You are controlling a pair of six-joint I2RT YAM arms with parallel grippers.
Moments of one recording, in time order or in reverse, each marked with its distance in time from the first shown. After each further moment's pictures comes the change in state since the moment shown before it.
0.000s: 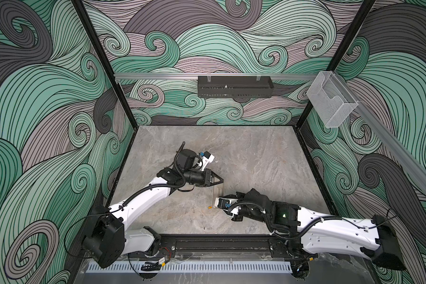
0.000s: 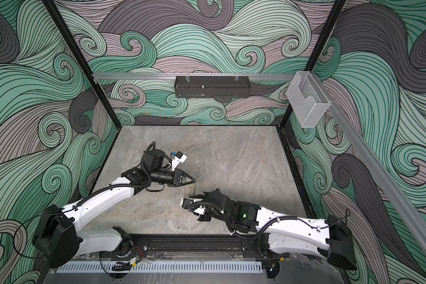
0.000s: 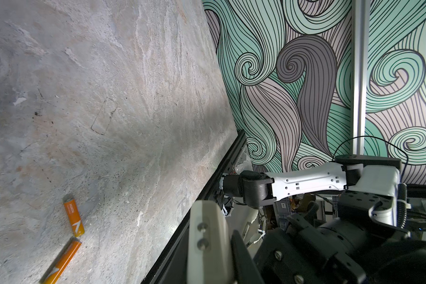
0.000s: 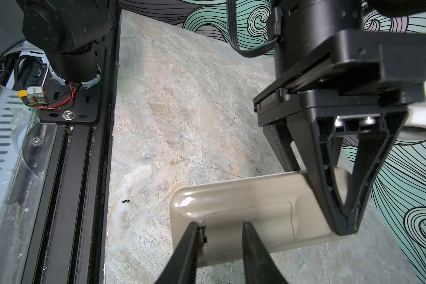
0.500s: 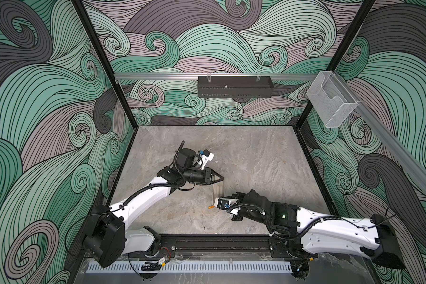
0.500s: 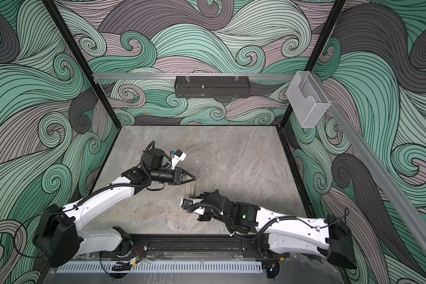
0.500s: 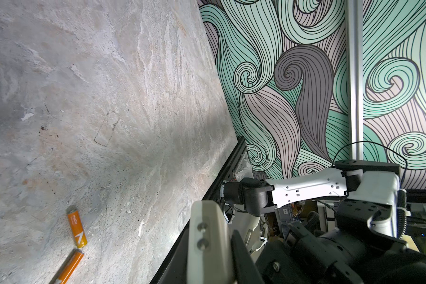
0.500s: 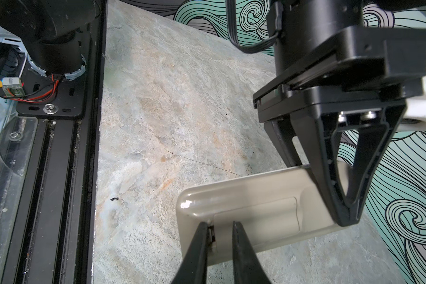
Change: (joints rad) left arm 0.005 0.006 0.000 0.036 -0.015 -0.009; right arm 0.018 0.004 0.000 -0.001 0.067 -0.014
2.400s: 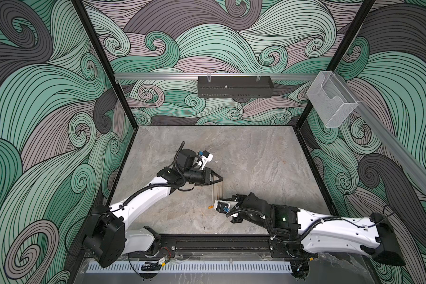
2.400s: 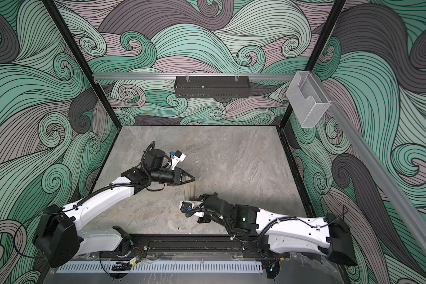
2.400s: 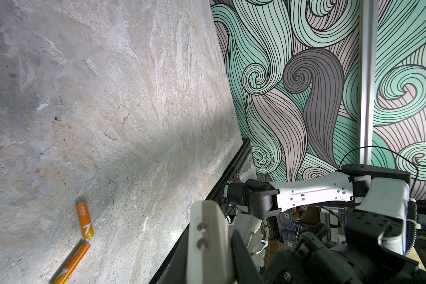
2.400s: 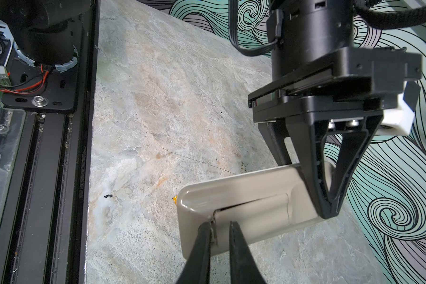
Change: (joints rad) left arm 0.000 0.000 0.000 -0.037 -0.030 0.002; right arm 0.052 -0.003 0.000 -0.005 0.081 -0.016
